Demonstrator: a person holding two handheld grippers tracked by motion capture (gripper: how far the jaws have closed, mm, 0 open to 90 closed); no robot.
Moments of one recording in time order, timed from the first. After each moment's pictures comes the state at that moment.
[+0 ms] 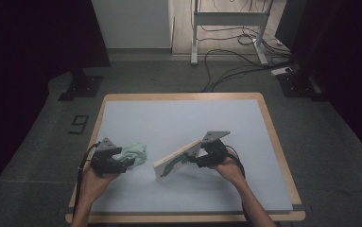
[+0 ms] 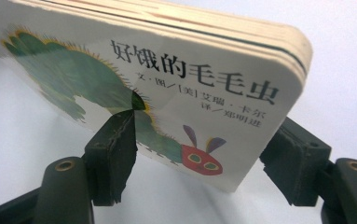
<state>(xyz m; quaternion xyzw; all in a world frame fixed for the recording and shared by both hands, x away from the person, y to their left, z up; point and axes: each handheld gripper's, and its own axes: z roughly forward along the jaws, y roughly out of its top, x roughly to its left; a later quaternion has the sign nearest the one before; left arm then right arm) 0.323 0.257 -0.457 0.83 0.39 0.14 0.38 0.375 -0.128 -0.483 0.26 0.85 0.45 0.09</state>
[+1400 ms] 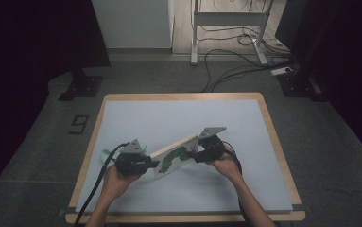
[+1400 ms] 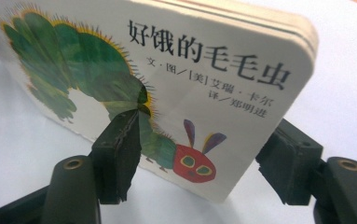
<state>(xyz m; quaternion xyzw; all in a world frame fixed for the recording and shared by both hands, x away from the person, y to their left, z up) 0.328 0.188 -0.449 0.87 0.27 0.07 0.41 0.389 -0.119 -0.480 0.27 0.85 0.44 0.09</state>
